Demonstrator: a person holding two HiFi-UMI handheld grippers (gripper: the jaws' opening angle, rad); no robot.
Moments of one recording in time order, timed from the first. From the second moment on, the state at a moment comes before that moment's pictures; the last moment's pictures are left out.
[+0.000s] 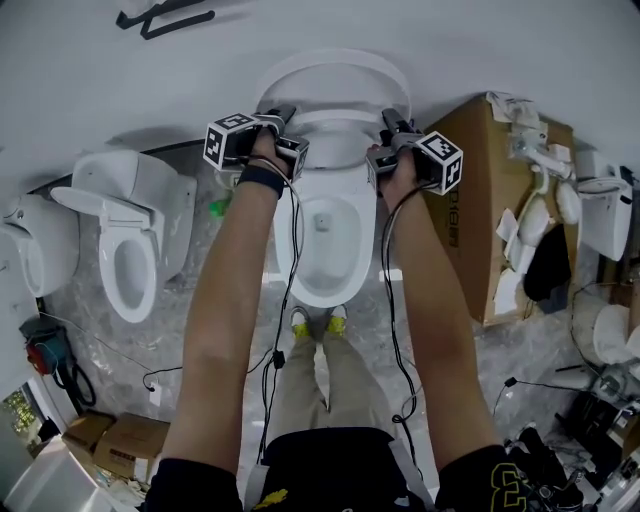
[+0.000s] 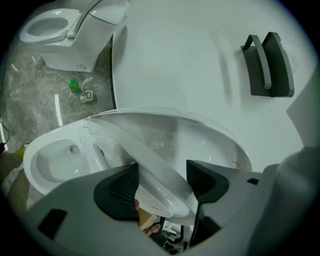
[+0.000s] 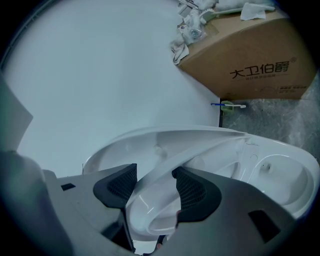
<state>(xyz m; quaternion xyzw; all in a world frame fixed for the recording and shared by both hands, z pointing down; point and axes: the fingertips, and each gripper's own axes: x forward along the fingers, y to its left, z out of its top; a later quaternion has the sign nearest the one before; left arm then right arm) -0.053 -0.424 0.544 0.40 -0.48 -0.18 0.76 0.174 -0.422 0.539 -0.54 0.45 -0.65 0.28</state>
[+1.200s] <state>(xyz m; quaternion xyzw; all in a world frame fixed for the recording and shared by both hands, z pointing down) -0.060 -0.430 0.538 0.41 -0.49 -0.18 0.75 0.165 -0.423 0.535 -0.48 0.48 -0.68 0.26</state>
